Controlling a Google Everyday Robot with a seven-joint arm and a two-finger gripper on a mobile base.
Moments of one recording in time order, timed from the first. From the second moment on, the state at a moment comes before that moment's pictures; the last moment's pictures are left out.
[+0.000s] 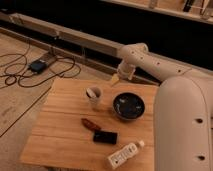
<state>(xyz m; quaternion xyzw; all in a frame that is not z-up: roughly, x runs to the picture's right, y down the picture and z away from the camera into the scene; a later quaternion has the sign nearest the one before) 0.109 -0.031 0.891 -0.25 0.06 0.53 0.81</state>
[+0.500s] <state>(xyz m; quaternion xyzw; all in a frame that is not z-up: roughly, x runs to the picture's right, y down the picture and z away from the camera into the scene) 0.162 0.013 0.907 -0.27 0.04 0.54 0.80</state>
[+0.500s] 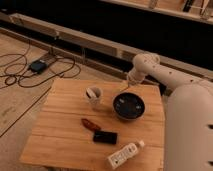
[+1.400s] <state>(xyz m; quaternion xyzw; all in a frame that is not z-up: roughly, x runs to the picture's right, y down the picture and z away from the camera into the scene) 0.209 0.075 0.931 -0.30 0.08 0.55 0.77</state>
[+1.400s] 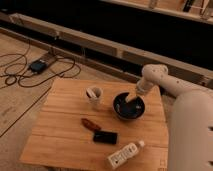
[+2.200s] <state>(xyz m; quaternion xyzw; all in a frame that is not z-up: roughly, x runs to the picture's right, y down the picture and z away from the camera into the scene) 0.206 0.086 0.943 -0.33 0.10 0.54 0.77</state>
